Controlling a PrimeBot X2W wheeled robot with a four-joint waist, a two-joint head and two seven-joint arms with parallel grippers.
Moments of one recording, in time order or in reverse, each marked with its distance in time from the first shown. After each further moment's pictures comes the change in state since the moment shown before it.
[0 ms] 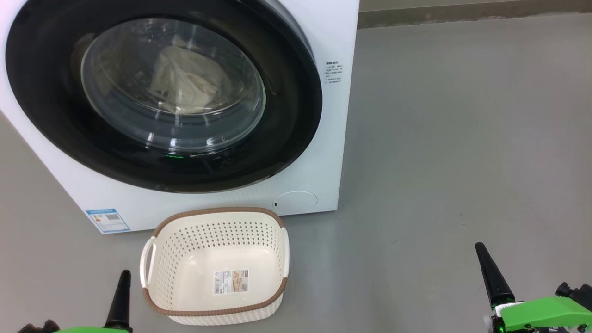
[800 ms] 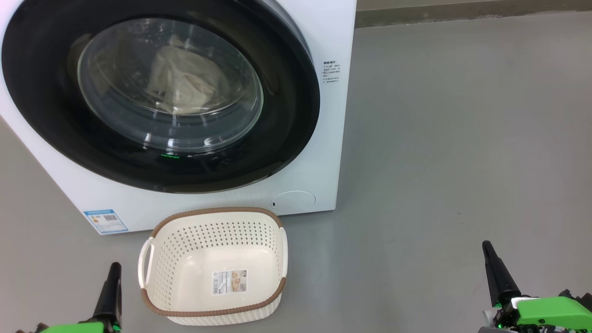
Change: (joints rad) left arm -0.043 -0.019 0.064 0.046 -0.258 -0.044 0.059; right arm -0.036 -0.001 -0.019 0.064 0.267 0.000 0.018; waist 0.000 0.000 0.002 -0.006
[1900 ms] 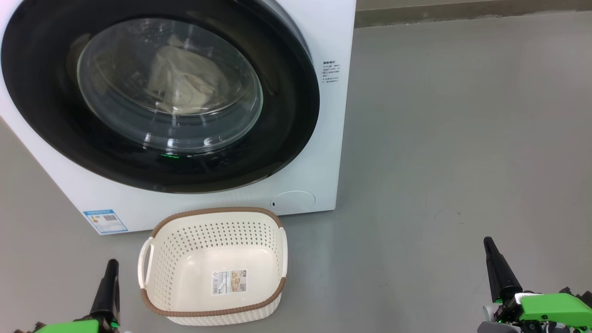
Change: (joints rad) left arm -0.013 -0.010 0.022 0.009 -0.045 -0.009 0.016; right arm -0.018 0.001 -0.009 0.014 0.050 0.000 0.009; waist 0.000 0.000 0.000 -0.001
